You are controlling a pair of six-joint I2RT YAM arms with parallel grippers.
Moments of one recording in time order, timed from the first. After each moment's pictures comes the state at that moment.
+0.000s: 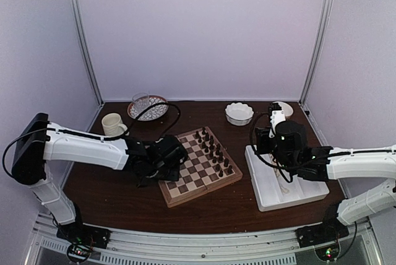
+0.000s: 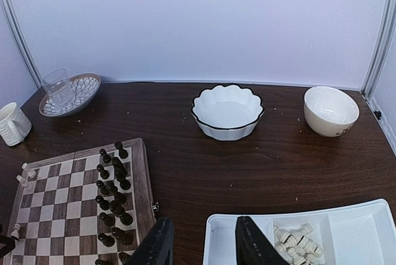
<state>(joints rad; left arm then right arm) -1.08 1.65 1.03 -0.47 -0.45 -0.87 0.88 1.18 0.62 0.21 0.66 0.34</state>
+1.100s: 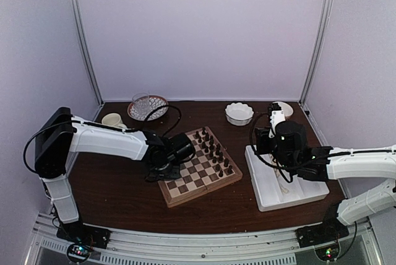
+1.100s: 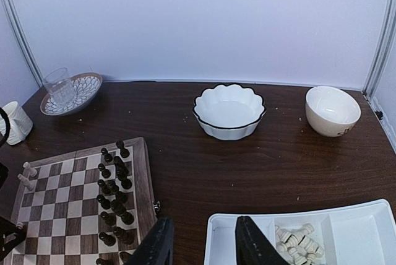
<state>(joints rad) -1.01 1.85 1.20 -0.69 -0.42 -0.97 0.88 1.18 0.62 0.21 0.65 0.34</state>
